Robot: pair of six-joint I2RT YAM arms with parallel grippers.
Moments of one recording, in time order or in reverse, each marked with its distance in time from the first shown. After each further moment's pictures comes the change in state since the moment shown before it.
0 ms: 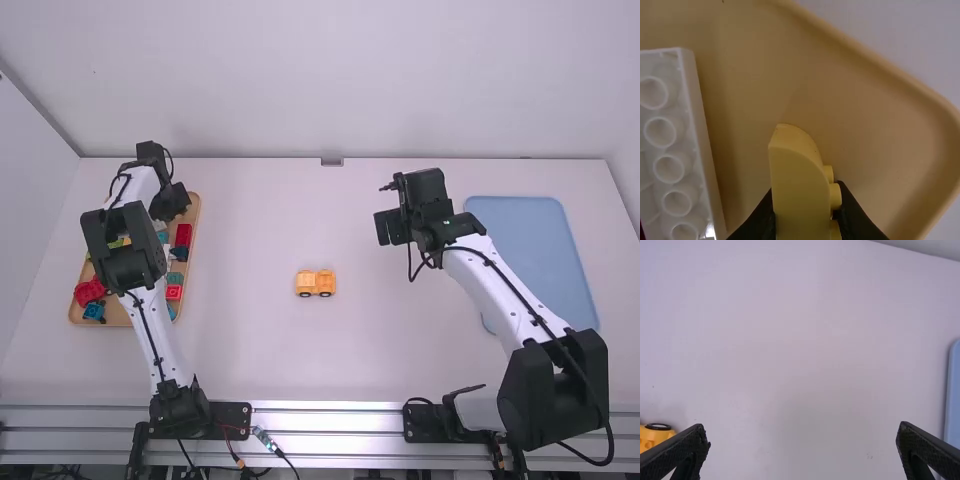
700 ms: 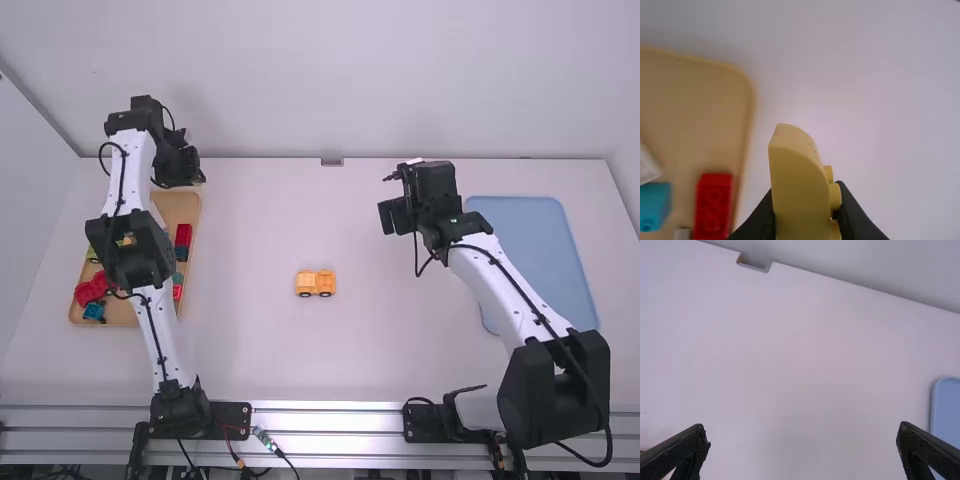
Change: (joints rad) left arm -0.079 0.000 0.507 -0.556 0.348 0.241; right arm -0.049 0.000 0.000 0.124 -0.068 -0.103
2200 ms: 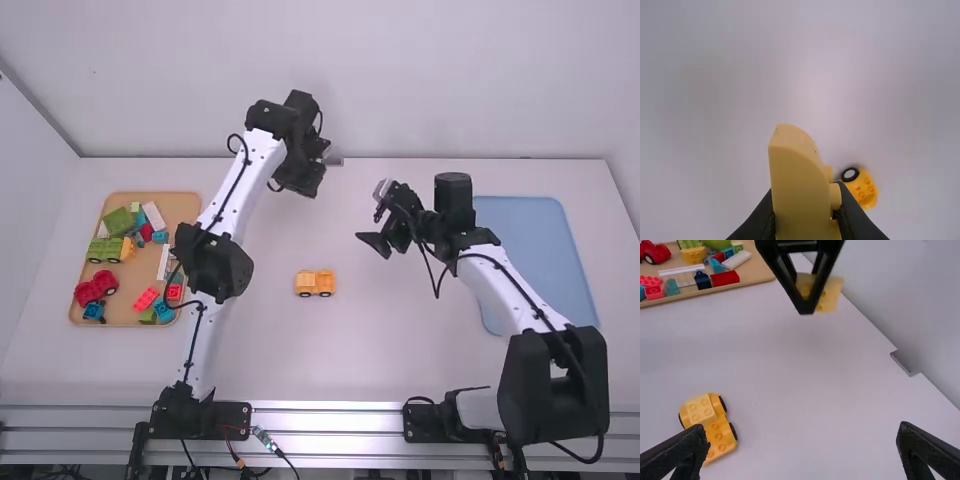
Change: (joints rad) left arm -0.576 -0.013 0.165 -0.189 -0.162 0.094; right arm -0.100 0.000 -0.153 0.236 -0.755 -0.534
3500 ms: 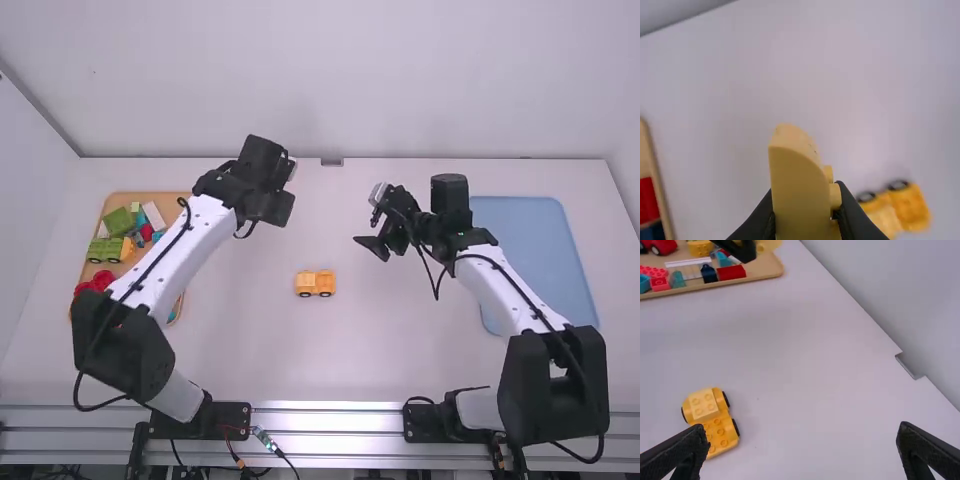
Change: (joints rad) left arm -0.001 -0.784 -1.173 0.718 -0.153 -0.099; right arm 0.033 0.000 0.000 -0.021 0.000 -0.066
